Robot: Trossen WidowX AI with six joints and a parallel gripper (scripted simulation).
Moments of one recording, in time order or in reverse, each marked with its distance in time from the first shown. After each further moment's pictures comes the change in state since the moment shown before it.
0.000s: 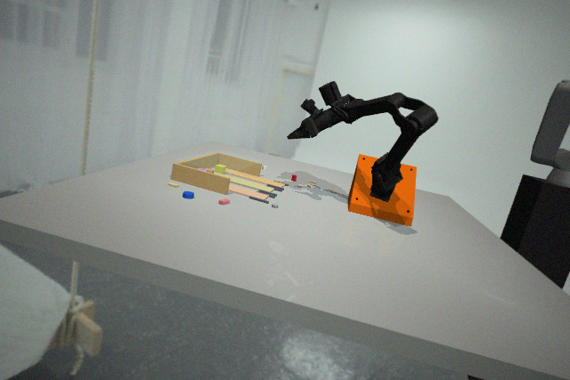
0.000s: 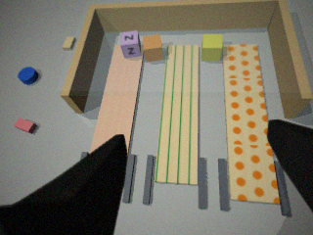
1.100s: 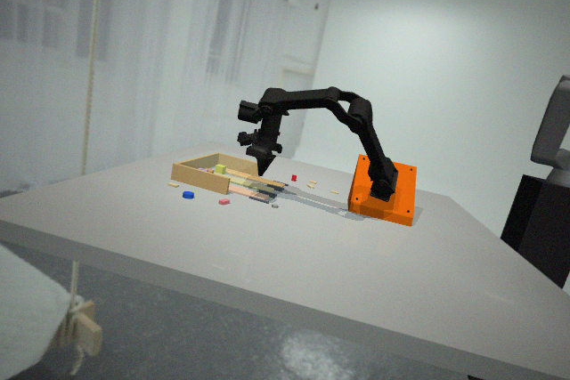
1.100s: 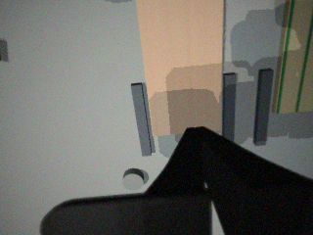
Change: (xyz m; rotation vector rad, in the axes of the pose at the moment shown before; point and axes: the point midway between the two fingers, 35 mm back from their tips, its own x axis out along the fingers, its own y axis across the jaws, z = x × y) arm 0.134 0.110 -0.041 0.128 0.900 -0.076
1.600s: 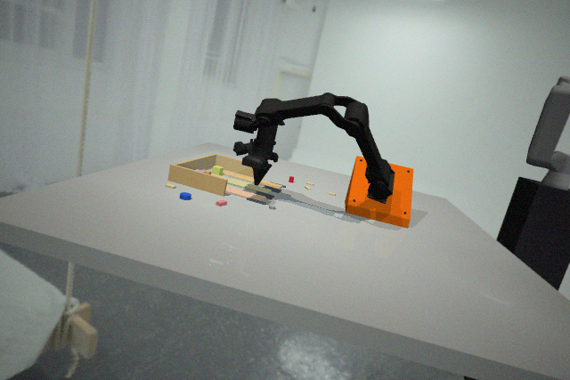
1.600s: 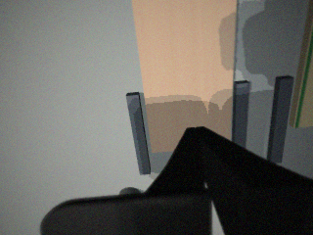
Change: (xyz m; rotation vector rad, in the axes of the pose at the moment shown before) arm 0.025 0.000 -0.001 -0.001 0.004 0.000
